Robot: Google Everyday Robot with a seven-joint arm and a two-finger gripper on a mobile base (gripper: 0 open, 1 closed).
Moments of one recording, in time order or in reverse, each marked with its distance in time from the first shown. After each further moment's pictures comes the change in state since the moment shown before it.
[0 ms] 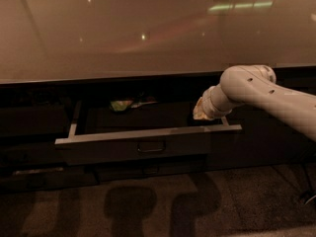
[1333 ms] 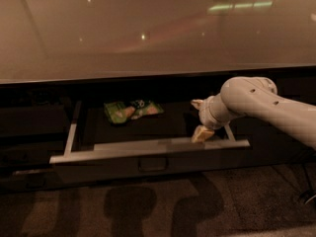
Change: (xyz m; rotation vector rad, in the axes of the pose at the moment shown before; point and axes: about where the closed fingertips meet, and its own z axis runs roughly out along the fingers) arm -0.014 0.036 0.001 -0.023 -0.053 0.026
